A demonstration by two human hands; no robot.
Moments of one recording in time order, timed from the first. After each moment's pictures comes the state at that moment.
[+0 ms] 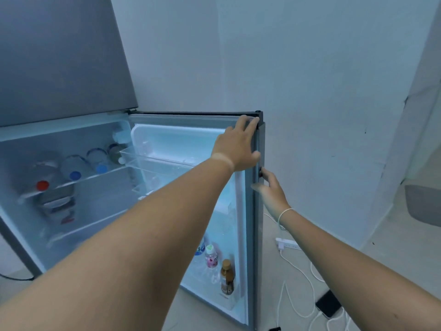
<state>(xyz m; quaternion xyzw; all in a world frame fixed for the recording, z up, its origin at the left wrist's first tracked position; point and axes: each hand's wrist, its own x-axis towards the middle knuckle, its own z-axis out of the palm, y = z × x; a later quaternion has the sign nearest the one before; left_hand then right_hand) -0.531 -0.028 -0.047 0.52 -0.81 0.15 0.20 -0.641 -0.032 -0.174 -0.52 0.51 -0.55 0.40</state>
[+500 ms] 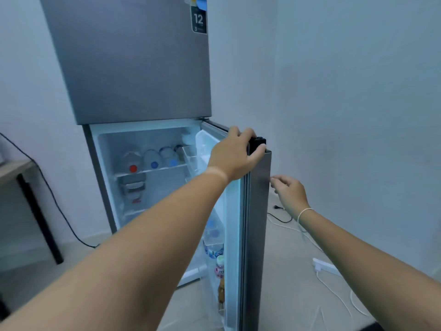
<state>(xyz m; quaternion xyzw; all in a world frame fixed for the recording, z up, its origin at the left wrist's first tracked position) -0.393 0.099 -0.032 0.57 -0.71 0.12 0.39 -0.544 0.052 -0.125 -0.61 0.48 -0.53 0.33</state>
